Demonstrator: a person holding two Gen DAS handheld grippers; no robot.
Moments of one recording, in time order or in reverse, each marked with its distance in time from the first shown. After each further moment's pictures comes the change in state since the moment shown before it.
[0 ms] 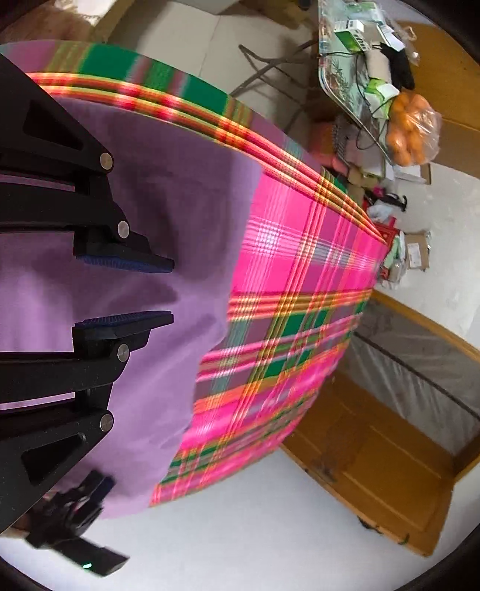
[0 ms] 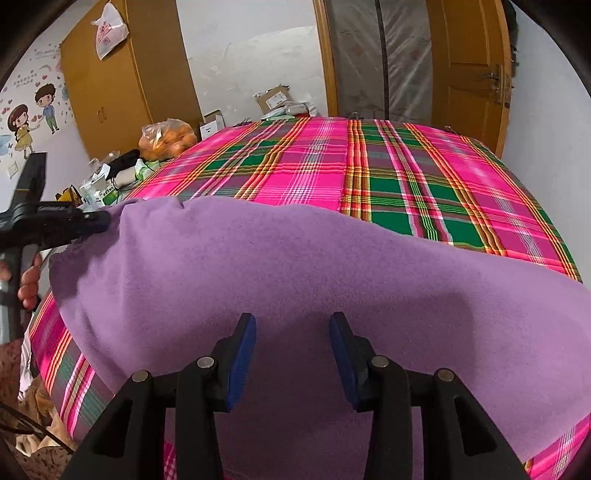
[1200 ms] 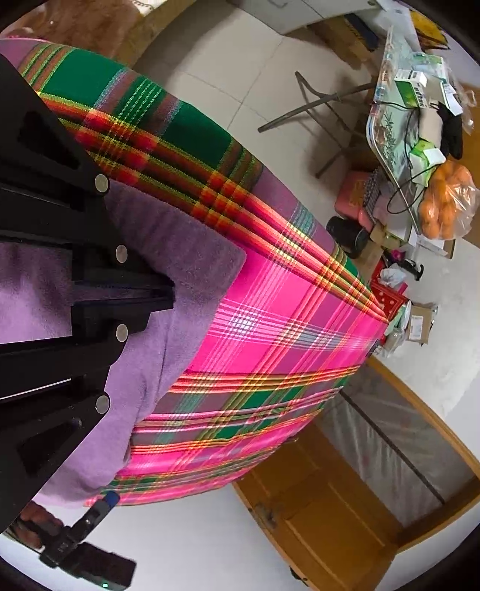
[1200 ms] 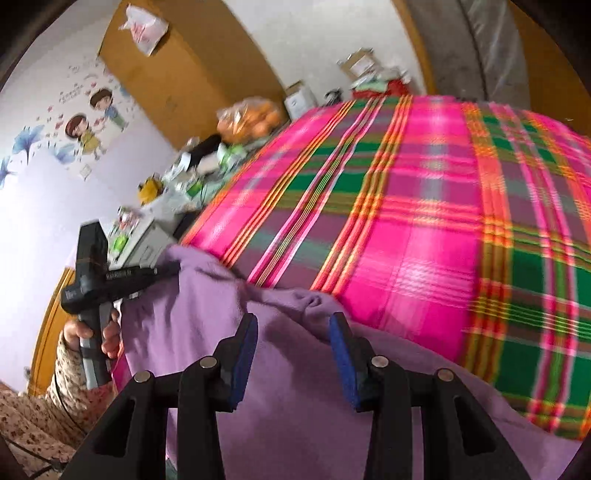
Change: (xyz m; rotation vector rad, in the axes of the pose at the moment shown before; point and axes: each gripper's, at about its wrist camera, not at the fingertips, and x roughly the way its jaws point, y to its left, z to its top) left arm 0.011 0.050 0.013 -0.229 -0.019 0.056; right arm 0.083 0.006 0.117 -0.030 0.206 0.477
